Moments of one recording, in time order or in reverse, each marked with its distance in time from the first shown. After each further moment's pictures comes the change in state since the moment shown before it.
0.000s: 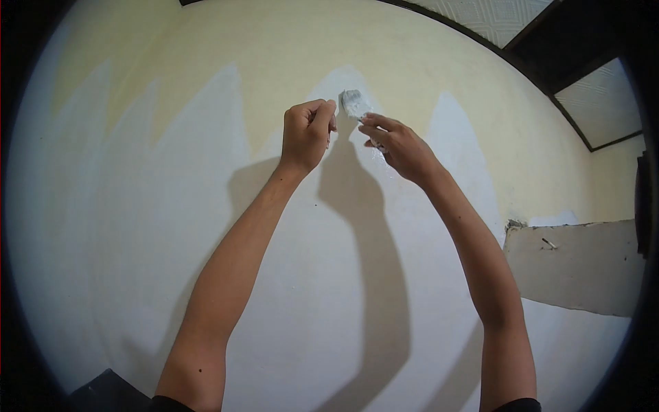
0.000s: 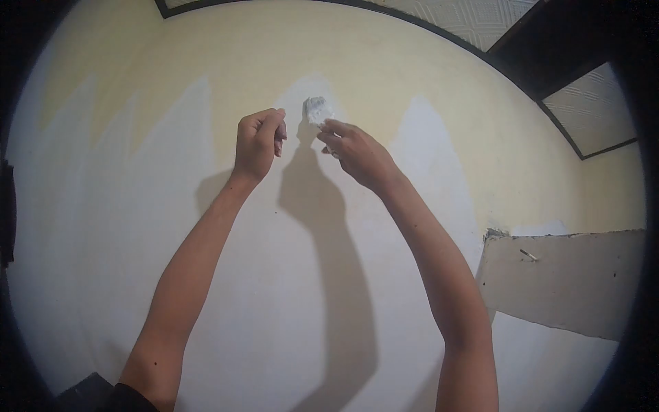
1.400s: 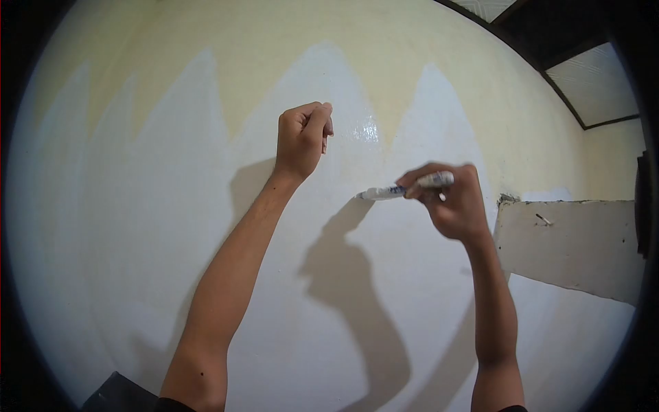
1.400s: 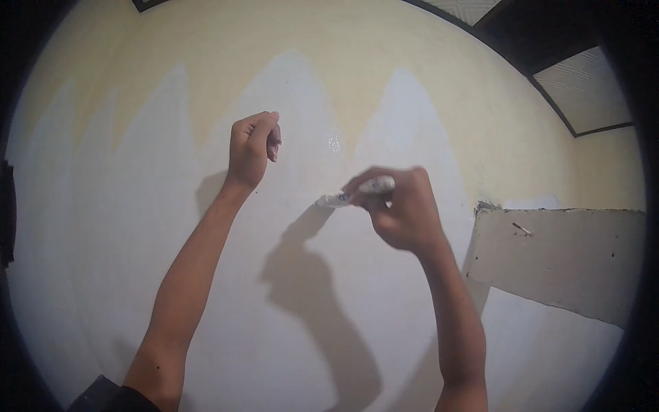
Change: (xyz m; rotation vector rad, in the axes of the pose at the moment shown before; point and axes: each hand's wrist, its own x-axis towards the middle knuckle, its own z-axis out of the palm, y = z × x) left_hand -0.041 0.003 0.026 -0.064 -0.063 -0.127; right_hand -0.117 -0.077 -0.080 0.554 0.108 0.464
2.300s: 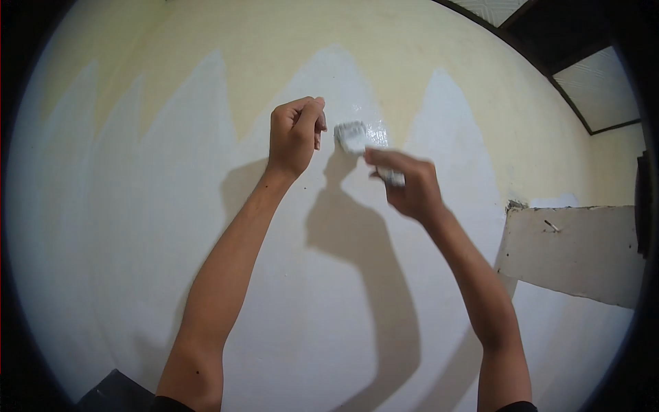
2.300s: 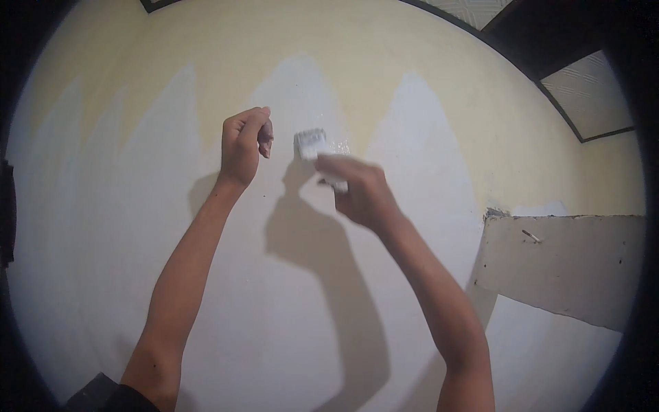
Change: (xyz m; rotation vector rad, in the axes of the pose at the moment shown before) left_hand 0.008 0.005 -0.023 0.005 0.017 0.052; right_hand 0.050 0.062 0.073 -0.126 0.201 -0.538
